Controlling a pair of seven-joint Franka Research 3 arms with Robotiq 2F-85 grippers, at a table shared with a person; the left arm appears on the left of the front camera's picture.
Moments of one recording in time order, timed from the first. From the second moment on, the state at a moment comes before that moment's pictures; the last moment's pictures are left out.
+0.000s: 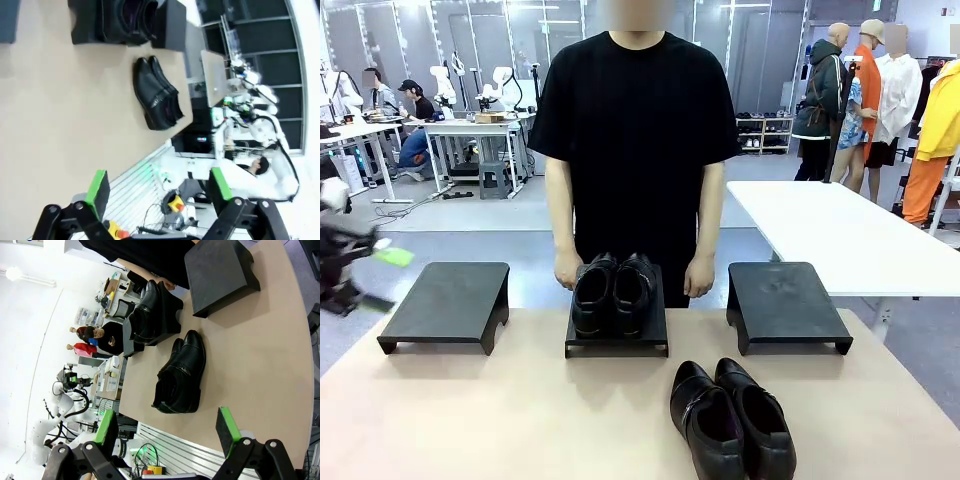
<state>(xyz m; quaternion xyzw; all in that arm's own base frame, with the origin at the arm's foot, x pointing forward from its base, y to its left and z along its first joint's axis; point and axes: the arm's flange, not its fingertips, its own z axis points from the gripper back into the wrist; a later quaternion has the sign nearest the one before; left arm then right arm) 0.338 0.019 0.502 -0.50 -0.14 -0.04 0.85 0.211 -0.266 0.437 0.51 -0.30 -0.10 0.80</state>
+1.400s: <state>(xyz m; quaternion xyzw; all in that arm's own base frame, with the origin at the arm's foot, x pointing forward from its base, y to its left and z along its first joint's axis) 0.199 0.207 0.330 -0.68 -0.22 0.04 0.70 0.211 -0.266 0.437 0.51 -0.30 -0.10 0.80</state>
